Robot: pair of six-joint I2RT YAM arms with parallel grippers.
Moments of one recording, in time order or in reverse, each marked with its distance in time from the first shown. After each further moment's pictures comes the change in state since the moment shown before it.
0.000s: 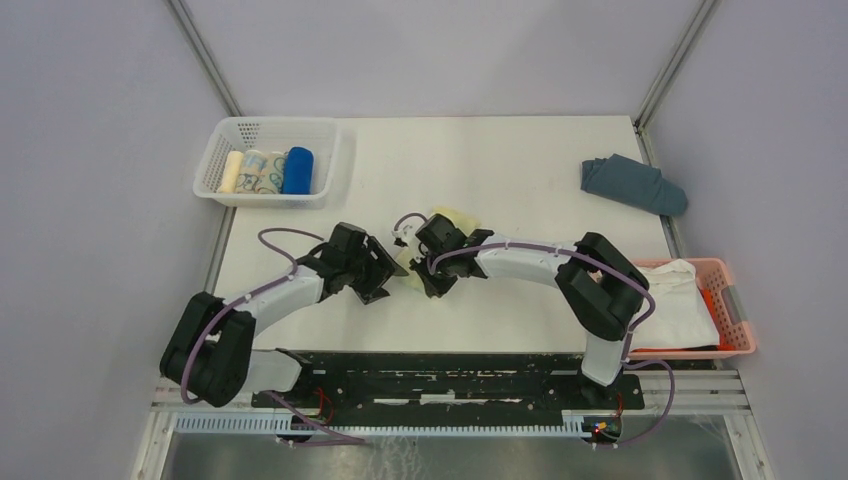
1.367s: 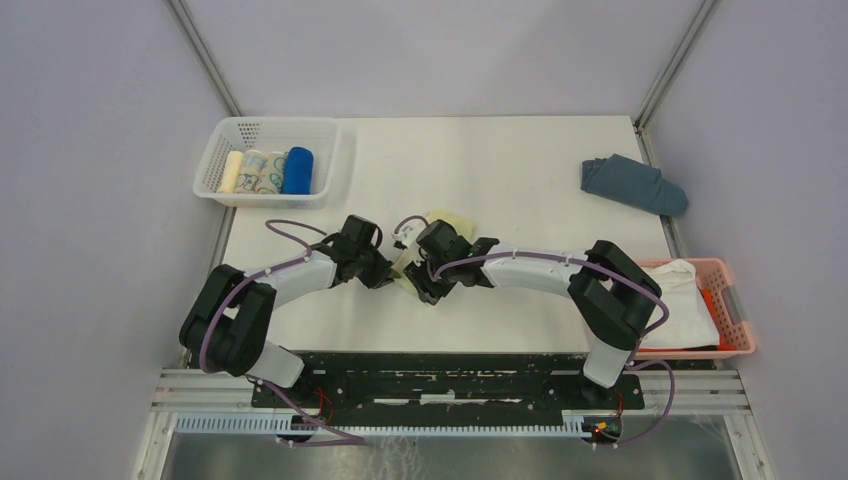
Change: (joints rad) left arm -0.032 0.198 0.106 0.014 -0.108 -0.032; right arm 0.024 -0.073 -0.084 0.088 0.026 0.028
